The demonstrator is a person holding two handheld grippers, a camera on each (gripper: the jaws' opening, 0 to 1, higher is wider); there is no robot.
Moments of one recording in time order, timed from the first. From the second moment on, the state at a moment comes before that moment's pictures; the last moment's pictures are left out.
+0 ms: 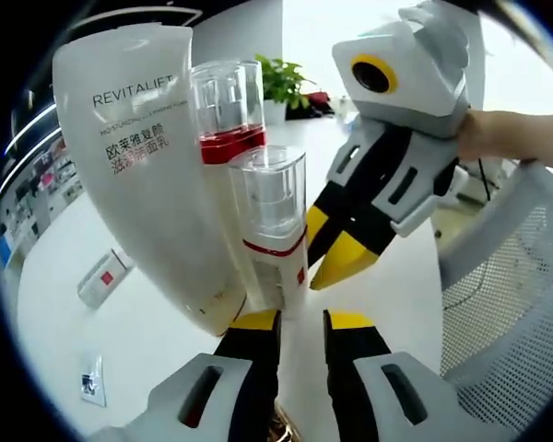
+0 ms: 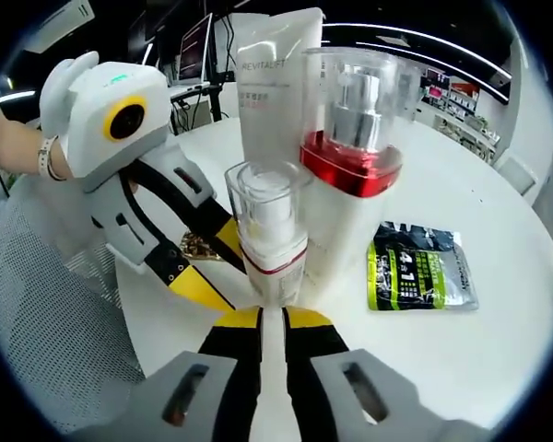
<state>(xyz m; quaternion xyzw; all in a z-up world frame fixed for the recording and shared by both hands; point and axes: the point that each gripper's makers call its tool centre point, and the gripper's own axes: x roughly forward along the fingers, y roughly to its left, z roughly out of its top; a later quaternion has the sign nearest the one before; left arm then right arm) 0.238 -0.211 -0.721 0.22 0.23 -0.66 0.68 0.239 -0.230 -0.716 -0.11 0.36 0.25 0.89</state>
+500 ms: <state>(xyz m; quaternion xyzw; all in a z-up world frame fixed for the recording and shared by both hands) 0.244 -0.194 -0.706 0.21 0.22 -0.65 0.69 0.230 -0.233 -0.700 -0.10 0.35 0.23 0.90</state>
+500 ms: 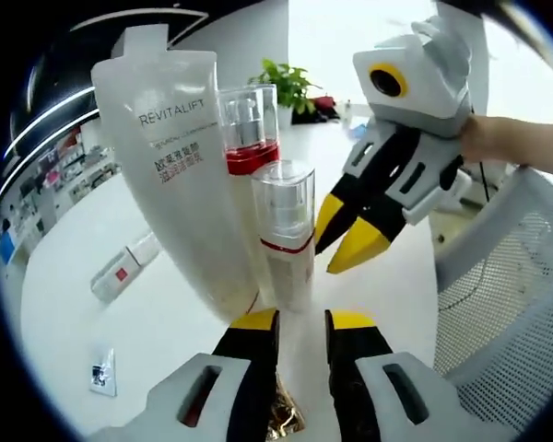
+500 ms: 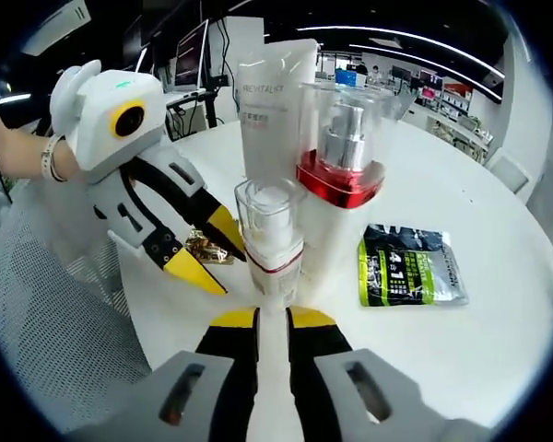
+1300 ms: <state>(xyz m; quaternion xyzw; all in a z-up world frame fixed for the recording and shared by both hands) 0.255 -0.139 -0.667 0.18 0.23 -0.62 0.73 0.208 -0.231 -0.666 -0.09 0.36 0.20 0.91</state>
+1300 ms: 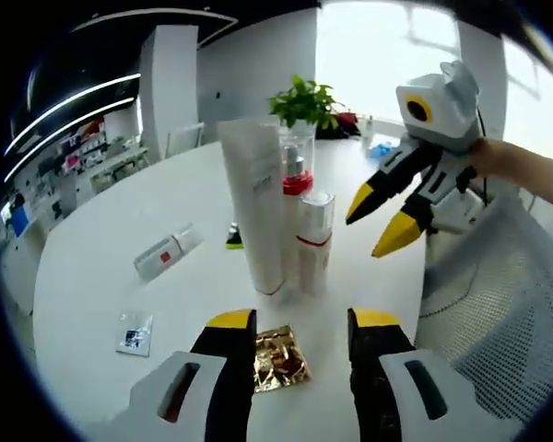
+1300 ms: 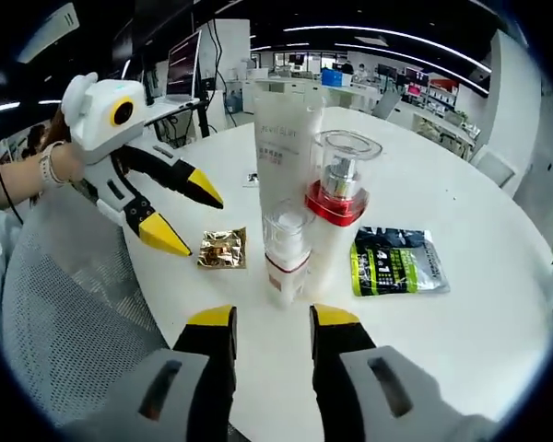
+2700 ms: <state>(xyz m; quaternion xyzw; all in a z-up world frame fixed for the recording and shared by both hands) 0.271 -0.072 -0.595 0.18 0.21 -0.57 0.78 0.204 -0.231 -0.606 -0.10 0.33 0.15 0.93</state>
